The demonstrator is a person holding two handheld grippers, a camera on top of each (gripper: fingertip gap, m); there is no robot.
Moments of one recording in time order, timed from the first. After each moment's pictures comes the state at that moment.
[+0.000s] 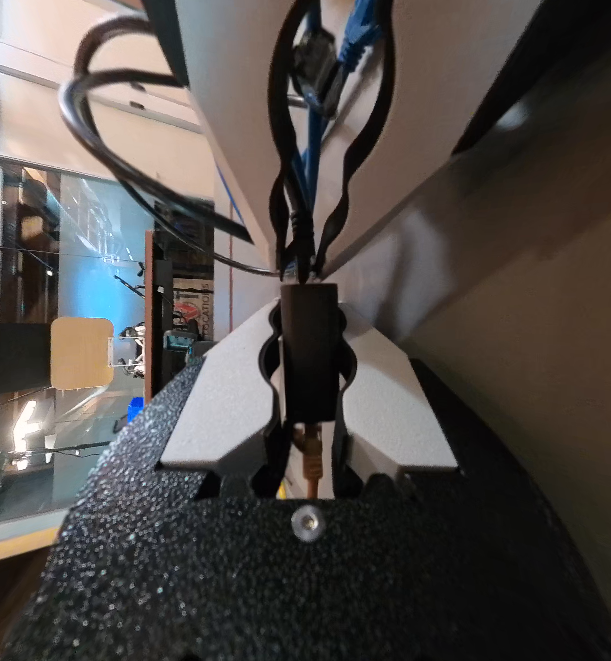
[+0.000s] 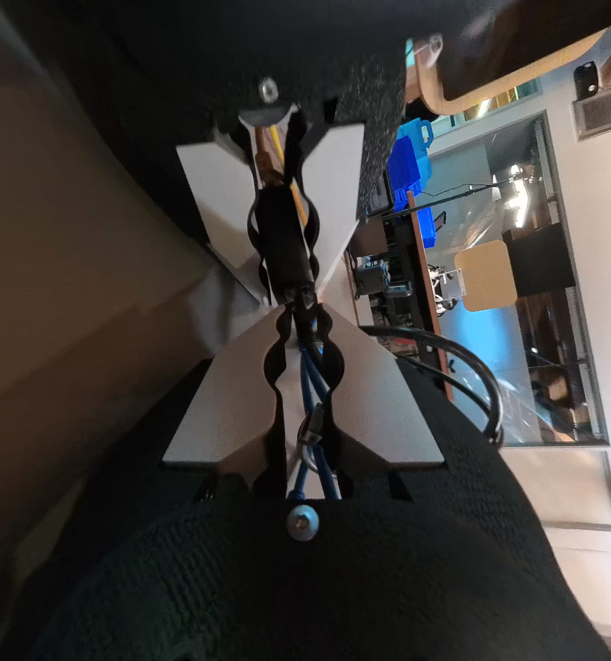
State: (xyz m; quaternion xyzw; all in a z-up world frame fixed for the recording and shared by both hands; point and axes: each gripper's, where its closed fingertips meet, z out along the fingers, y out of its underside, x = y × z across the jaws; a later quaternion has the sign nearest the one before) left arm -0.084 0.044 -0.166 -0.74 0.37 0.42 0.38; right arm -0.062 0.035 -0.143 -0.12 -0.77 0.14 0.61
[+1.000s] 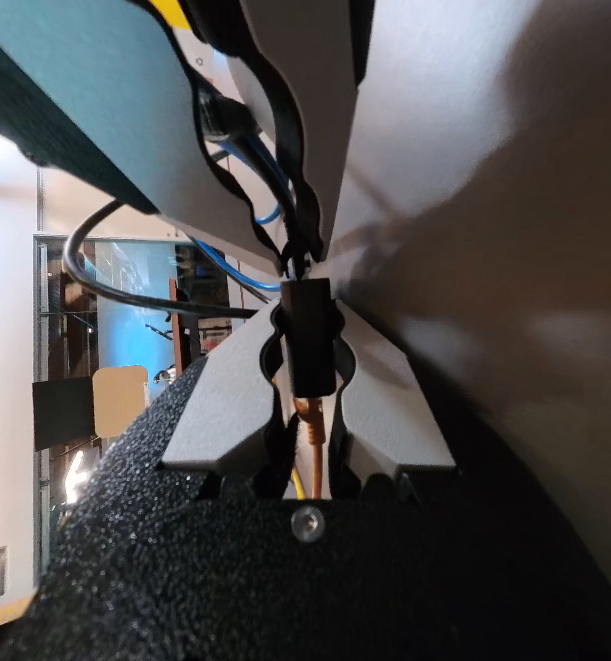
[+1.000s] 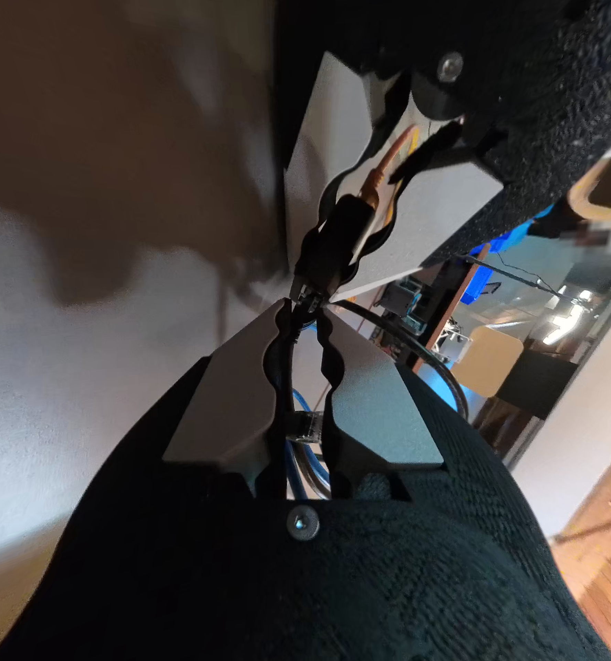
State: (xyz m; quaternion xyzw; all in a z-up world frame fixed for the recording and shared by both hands) left arm -0.072 0.049 -0.166 -0.69 0.44 0.43 0.38; right arm -0.055 0.041 -0.157 0.08 -0.87 -0.08 0.47
